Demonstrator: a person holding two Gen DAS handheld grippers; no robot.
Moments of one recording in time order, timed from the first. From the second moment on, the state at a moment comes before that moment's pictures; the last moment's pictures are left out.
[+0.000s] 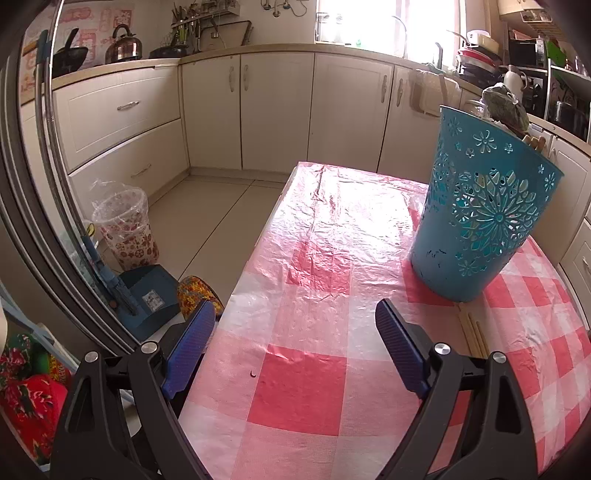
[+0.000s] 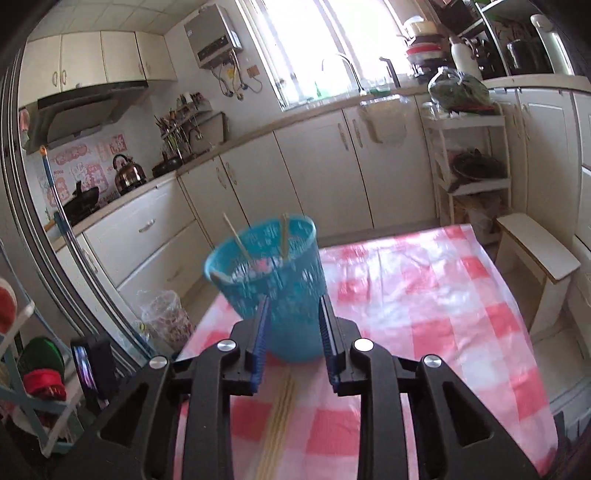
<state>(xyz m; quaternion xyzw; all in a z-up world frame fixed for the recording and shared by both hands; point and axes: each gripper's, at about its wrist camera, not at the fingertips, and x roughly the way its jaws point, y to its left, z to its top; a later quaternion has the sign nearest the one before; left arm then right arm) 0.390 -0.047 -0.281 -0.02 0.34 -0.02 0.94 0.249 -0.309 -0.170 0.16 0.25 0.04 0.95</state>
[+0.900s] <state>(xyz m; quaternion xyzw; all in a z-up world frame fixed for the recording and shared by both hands) 0.386 -0.048 -0.280 -0.01 0.33 -0.03 0.94 0.281 -0.254 -0.273 0.10 0.42 0.06 0.90</state>
